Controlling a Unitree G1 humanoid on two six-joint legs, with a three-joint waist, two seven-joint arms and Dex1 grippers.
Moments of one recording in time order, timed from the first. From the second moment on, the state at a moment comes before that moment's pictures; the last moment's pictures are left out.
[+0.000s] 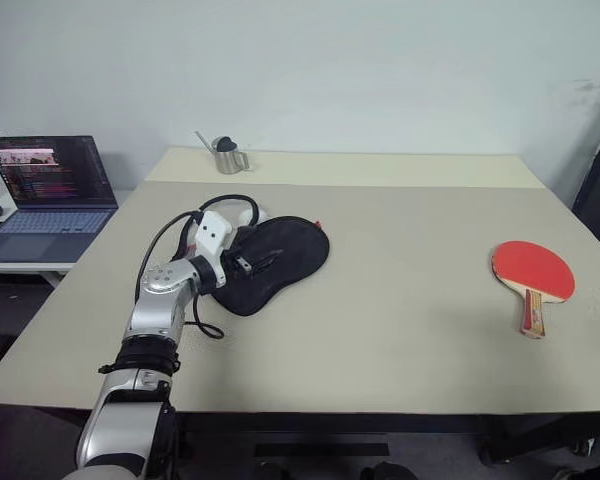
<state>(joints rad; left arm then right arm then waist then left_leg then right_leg) -0.71 0.50 0.08 0.62 -0.20 -0.02 -0.89 0.21 -0.84 -0.94 -0.41 0.76 0.81 0.62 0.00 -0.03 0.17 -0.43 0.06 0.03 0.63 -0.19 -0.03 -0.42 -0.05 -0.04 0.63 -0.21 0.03</state>
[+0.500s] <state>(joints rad) -0.85 0.48 0.02 0.77 -0.18 -0.08 -1.06 -0.12 -0.76 -0.36 -0.61 0.84 0.88 0.48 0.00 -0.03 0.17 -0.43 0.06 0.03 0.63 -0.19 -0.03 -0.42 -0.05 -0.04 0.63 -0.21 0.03</state>
